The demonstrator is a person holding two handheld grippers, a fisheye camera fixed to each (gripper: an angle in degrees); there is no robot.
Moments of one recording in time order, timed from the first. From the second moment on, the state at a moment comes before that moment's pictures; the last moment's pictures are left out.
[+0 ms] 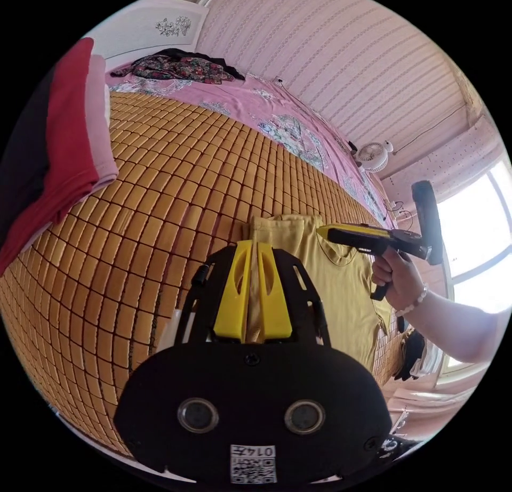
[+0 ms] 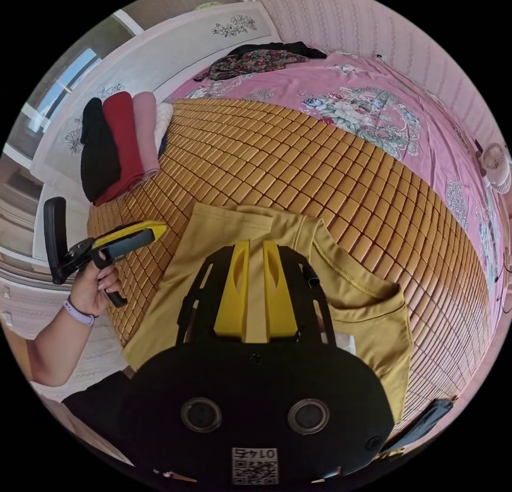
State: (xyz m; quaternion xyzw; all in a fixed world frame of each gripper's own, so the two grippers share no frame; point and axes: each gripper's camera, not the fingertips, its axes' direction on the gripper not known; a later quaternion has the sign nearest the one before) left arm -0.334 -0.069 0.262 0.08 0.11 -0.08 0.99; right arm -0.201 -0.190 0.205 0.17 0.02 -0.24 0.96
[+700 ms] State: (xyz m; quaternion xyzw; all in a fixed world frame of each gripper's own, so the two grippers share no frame) left arm -0.412 -0.003 0.182 0.13 0.05 -0.12 0.98; right arm -0.369 -0.277 0.187 0.08 0.03 -0.35 0.93
